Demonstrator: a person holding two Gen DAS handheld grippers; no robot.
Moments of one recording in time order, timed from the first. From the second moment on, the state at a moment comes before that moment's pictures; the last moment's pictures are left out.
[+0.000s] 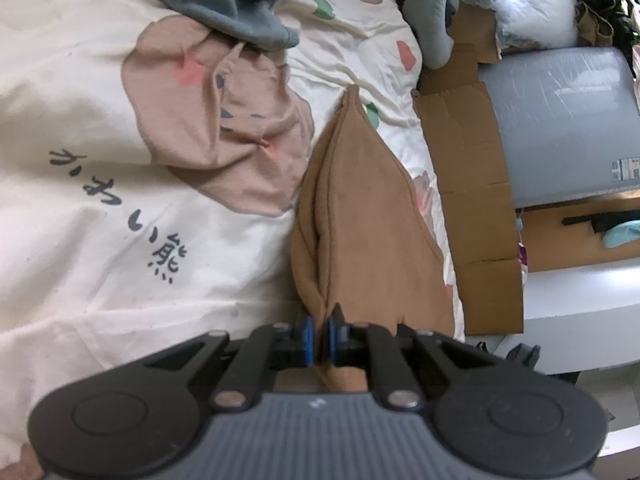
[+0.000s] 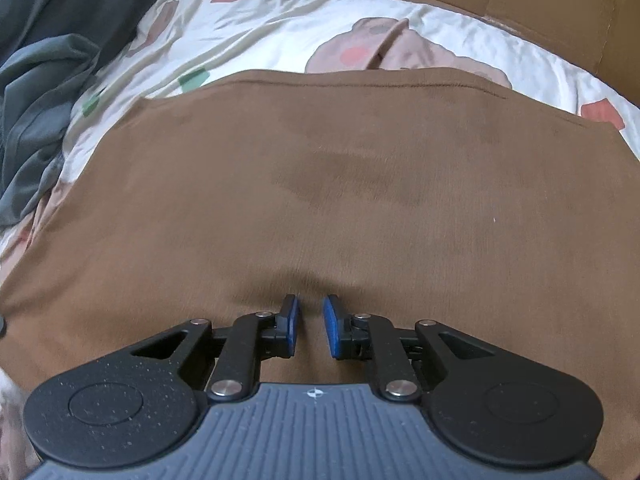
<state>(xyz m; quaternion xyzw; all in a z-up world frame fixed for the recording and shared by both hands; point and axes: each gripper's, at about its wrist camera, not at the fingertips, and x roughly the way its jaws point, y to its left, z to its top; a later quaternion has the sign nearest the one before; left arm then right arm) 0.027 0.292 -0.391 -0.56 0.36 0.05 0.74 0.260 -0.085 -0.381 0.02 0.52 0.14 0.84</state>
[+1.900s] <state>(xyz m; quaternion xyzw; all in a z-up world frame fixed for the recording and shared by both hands) 0.055 0.278 -0.349 -0.56 0.32 0.04 0.76 0.378 -0.101 -0.317 0.04 0.48 0.16 0.86</state>
